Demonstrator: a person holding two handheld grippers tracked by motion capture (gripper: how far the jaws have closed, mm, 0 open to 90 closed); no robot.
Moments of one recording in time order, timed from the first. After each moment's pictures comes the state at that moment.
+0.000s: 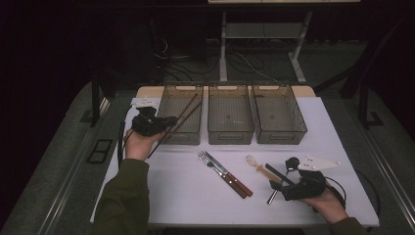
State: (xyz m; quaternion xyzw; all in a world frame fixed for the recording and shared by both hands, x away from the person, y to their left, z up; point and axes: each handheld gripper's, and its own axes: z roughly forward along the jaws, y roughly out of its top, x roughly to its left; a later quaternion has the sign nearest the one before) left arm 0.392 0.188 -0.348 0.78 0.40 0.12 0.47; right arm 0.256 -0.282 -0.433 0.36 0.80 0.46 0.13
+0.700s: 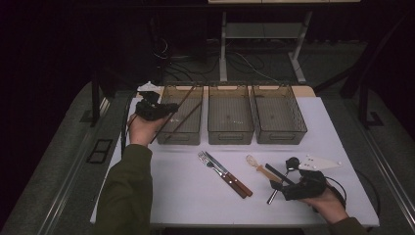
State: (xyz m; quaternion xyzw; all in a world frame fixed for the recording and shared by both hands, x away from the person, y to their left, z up) left arm 0.430 0.181 -0.334 0.78 0.41 0.14 0.46; right arm 0.256 -0.283 -0.432 0.36 0.80 0.46 0.13
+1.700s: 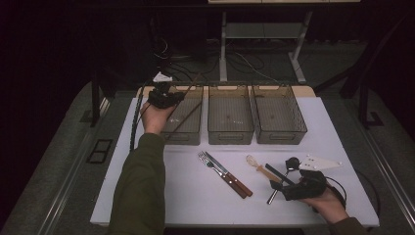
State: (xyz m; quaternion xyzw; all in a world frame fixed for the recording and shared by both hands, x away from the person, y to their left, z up) left arm 0.485 0.158 -0.352 0.77 0.41 0.19 0.44; right arm 0.256 -0.283 -0.432 0.36 0.79 0.47 0.13
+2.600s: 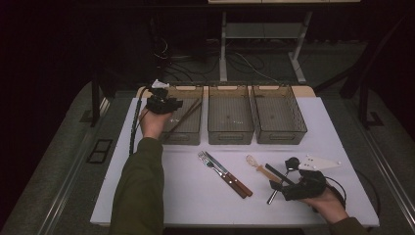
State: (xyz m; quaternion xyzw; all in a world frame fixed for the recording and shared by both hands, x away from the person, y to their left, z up) left arm 0.486 0.172 -0.375 0.77 0.44 0.18 0.42; right arm 0.256 -0.283 -0.433 0.36 0.80 0.47 0.13
